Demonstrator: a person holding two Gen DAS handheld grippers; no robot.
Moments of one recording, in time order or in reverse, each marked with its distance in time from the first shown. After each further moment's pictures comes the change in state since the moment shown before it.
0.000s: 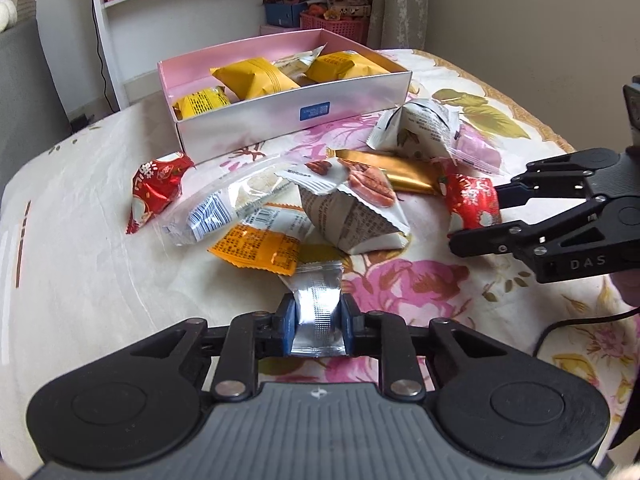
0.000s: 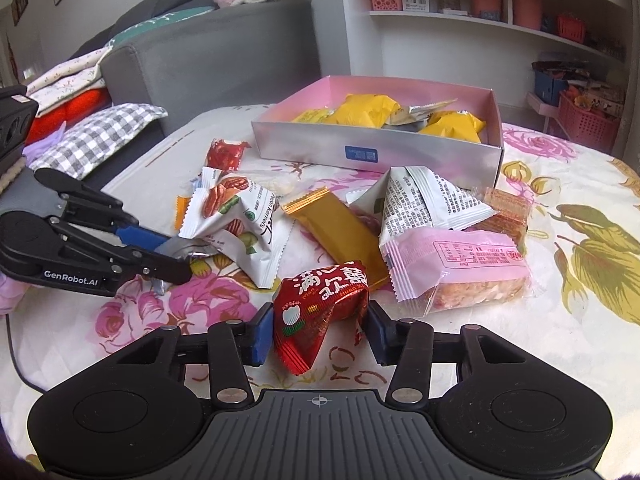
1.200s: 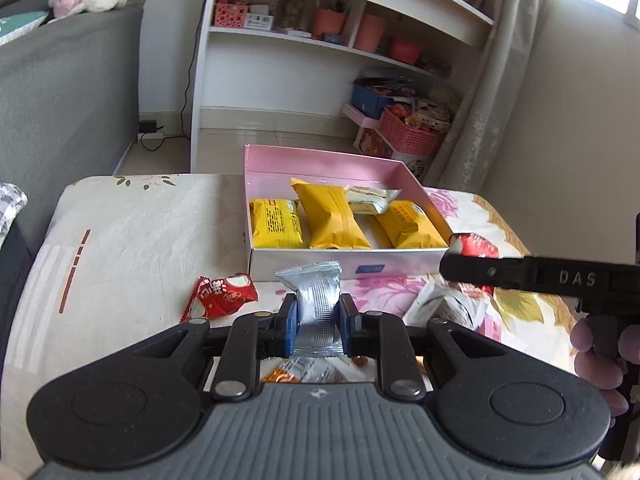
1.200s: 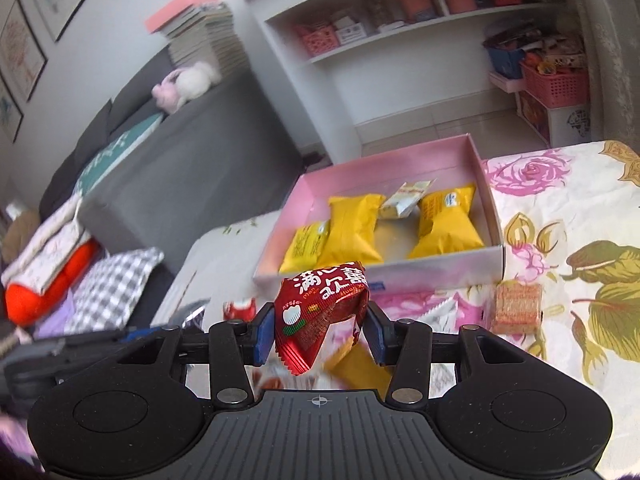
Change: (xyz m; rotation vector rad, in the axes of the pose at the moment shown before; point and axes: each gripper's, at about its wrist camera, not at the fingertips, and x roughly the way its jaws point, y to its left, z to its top) left arm -0.036 0.034 0.065 -0.357 -0.222 0.068; right arm -0.008 -0.029 0.109 0.372 -0.132 0.042
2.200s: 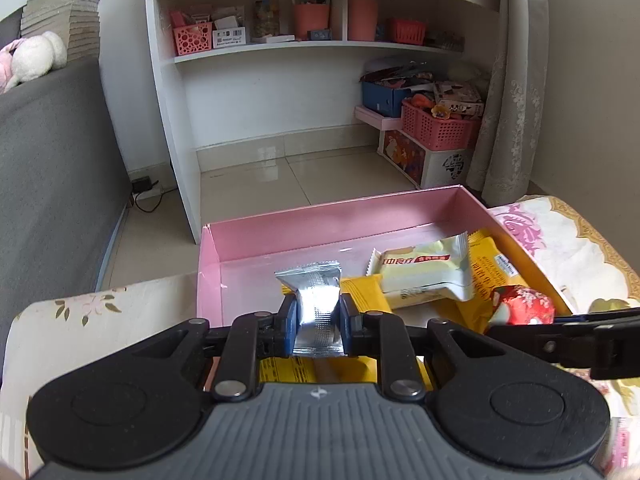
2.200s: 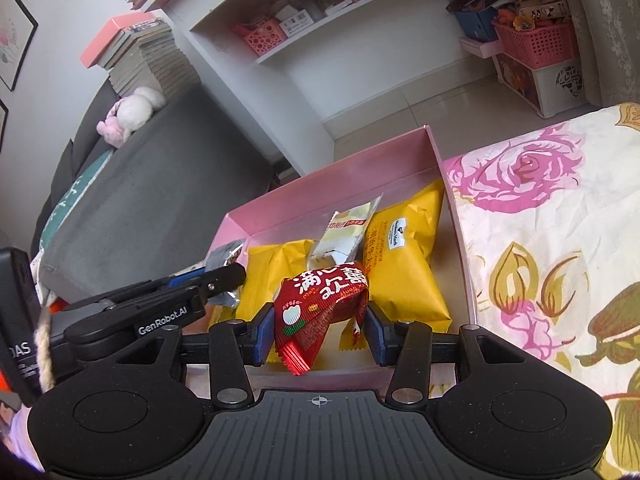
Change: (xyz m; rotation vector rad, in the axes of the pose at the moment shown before) left arm 0.135 -0.022 0.066 0.221 -0.039 0.143; right arm 0.087 -0.079 0.043 0.138 0.036 0.020
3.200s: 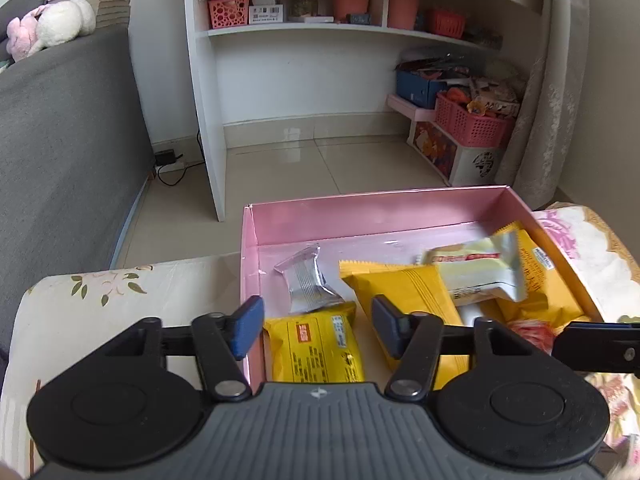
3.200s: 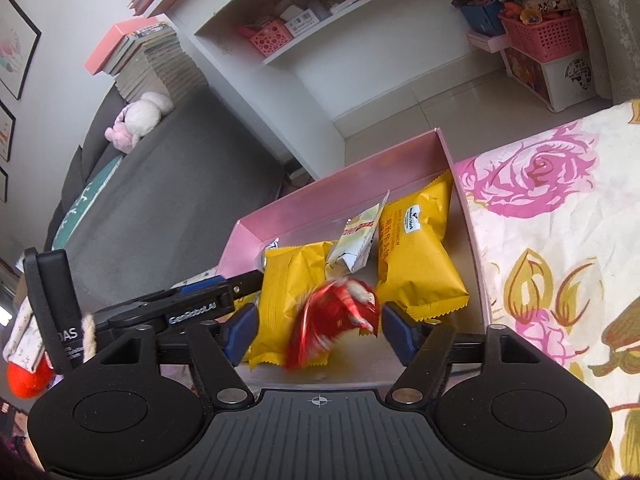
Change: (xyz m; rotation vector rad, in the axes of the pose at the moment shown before) left arm 0.002 0.023 0.007 -0.088 0.060 0.035; right arm -0.006 0.004 0.005 0.008 0.012 0.037
